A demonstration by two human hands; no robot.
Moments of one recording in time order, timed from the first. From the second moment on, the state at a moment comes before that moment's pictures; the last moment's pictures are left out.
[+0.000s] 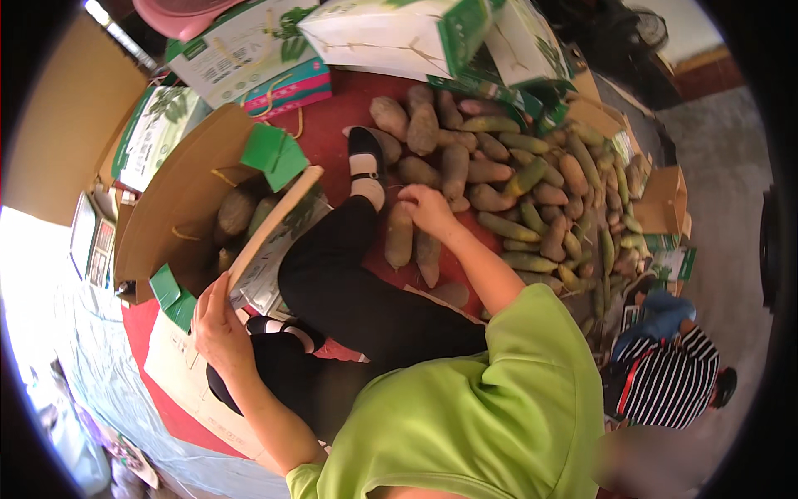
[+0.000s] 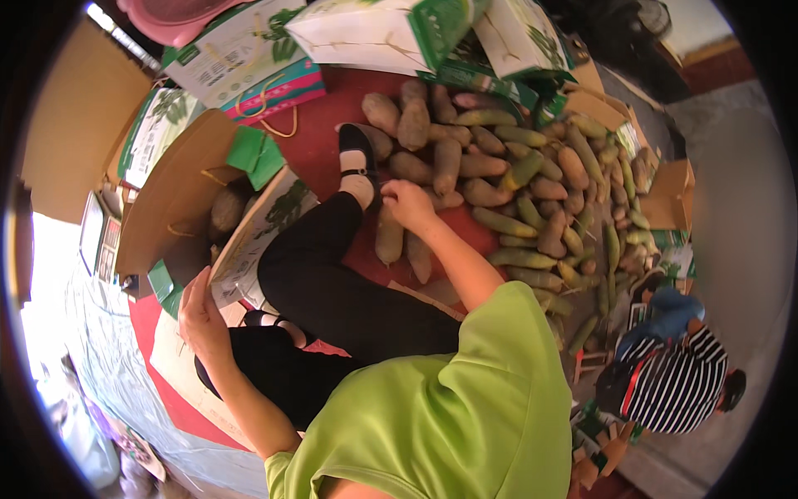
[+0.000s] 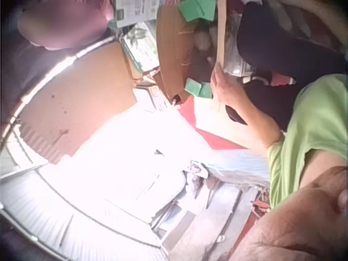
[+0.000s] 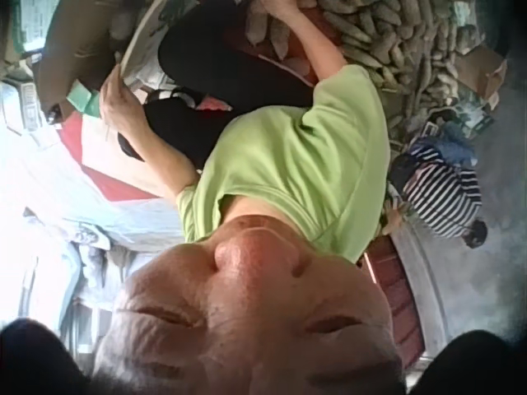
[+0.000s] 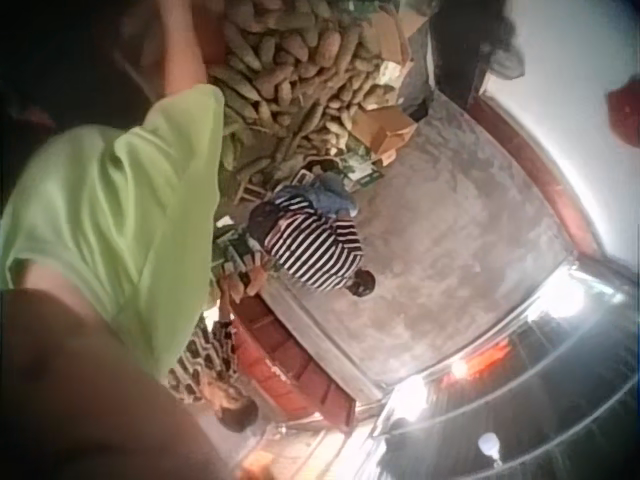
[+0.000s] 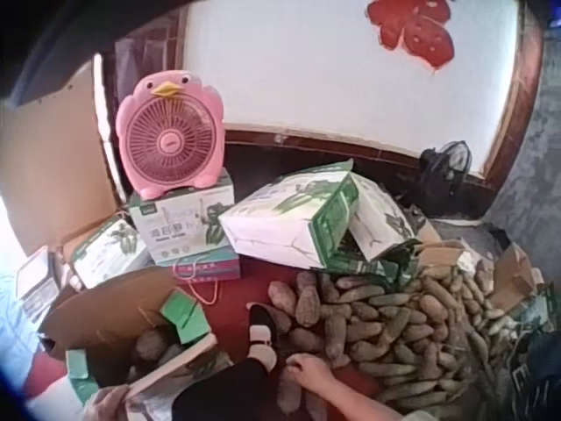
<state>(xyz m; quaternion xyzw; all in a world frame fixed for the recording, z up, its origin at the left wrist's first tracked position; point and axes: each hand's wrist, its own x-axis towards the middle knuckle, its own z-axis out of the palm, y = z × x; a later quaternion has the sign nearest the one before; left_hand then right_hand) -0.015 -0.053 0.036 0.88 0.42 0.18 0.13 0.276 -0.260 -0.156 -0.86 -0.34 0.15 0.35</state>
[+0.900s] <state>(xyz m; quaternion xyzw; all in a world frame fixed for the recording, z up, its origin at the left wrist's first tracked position) -0.009 -0.051 0.018 0.91 0.37 0.19 0.07 0.369 -0.498 -0.312 -0.91 0.16 0.07 0.38</state>
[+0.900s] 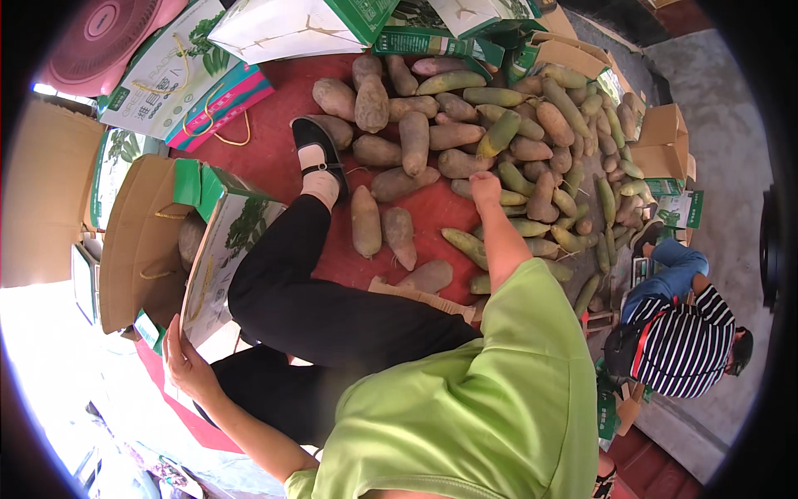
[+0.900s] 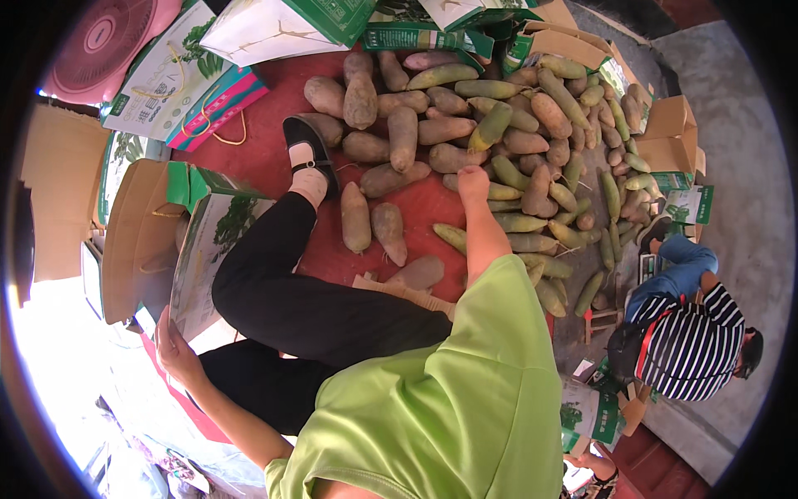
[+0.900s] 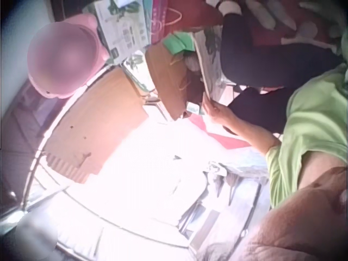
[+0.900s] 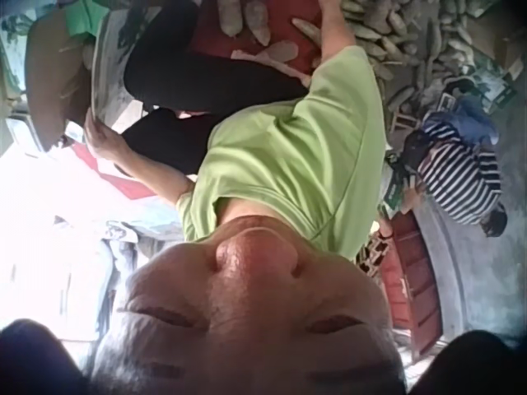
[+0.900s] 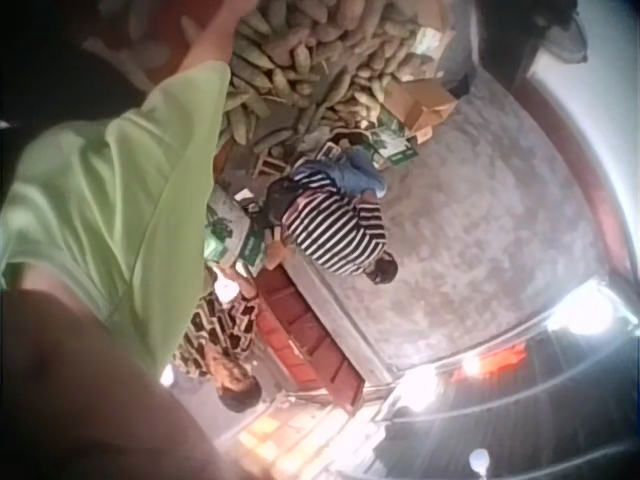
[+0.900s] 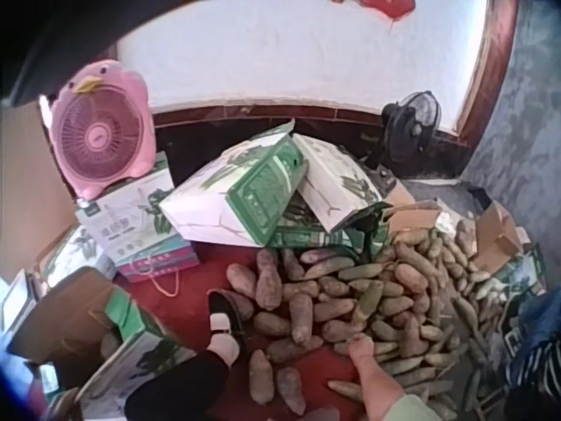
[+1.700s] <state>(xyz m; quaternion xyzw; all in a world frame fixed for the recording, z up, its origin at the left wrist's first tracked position) -0.012 -0.046 0.022 0.89 0.41 0.20 0.04 0.502 -0.574 -0.358 -0.93 -0.18 0.23 -0.21</state>
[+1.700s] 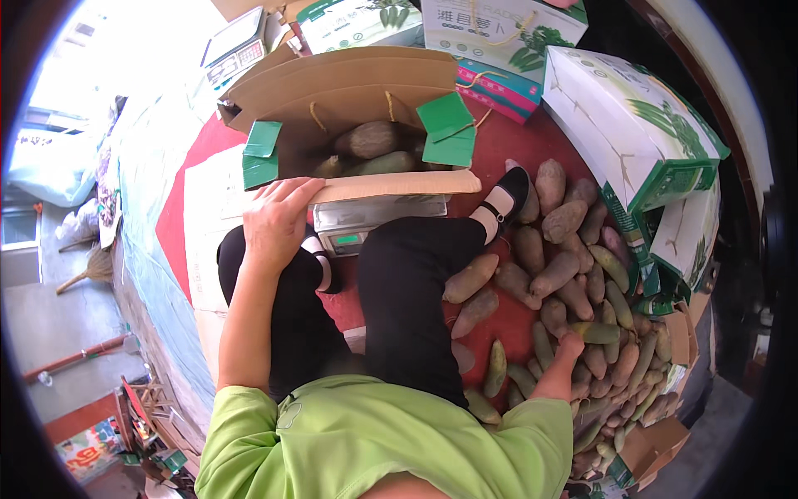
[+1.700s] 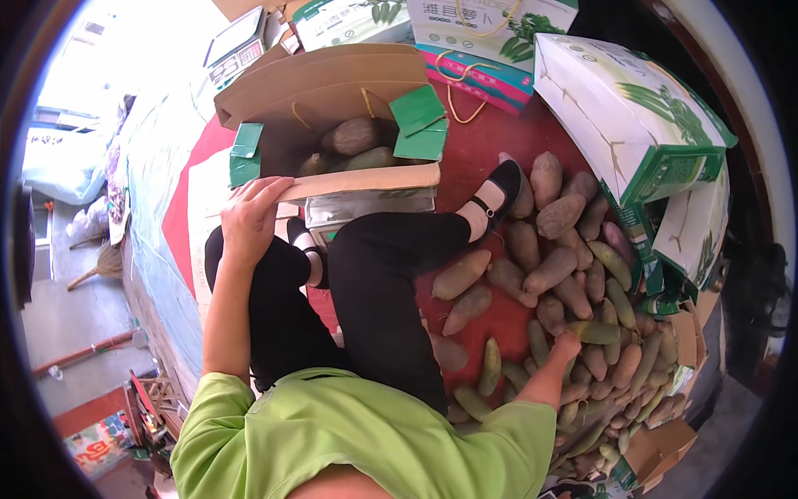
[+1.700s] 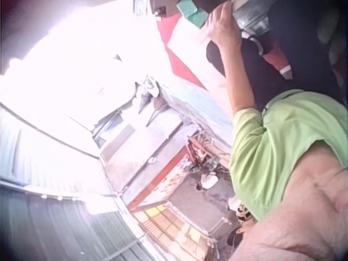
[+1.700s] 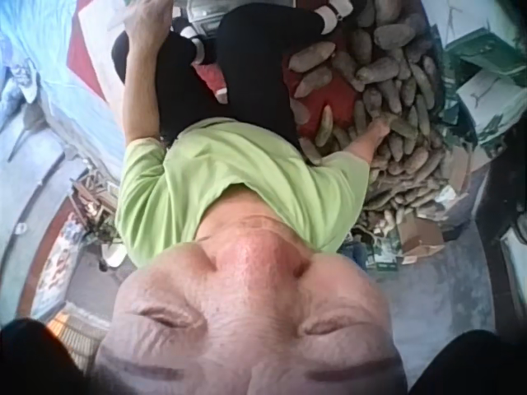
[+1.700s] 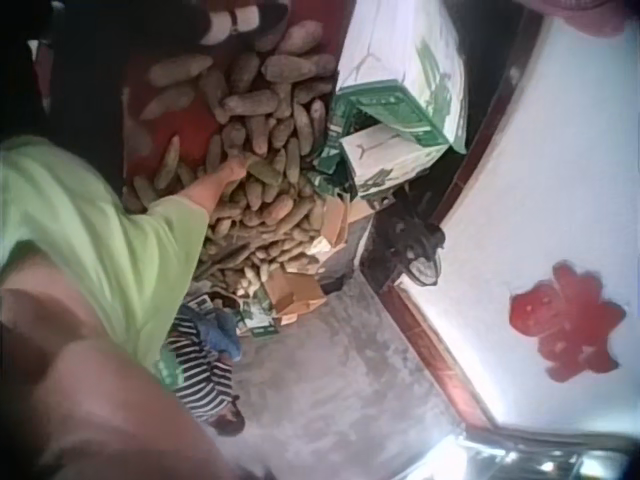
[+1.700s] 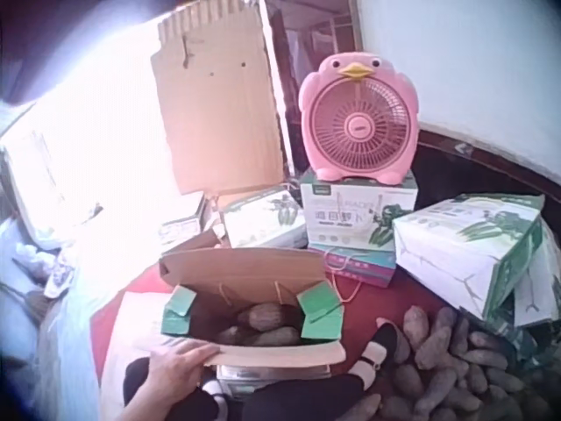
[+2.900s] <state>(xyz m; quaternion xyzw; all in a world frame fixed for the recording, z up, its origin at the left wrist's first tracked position) -0.025 -0.061 0.028 0.91 0.29 0.27 0.09 0.297 -0.220 0.107 -0.52 -0.36 0.20 0.75</state>
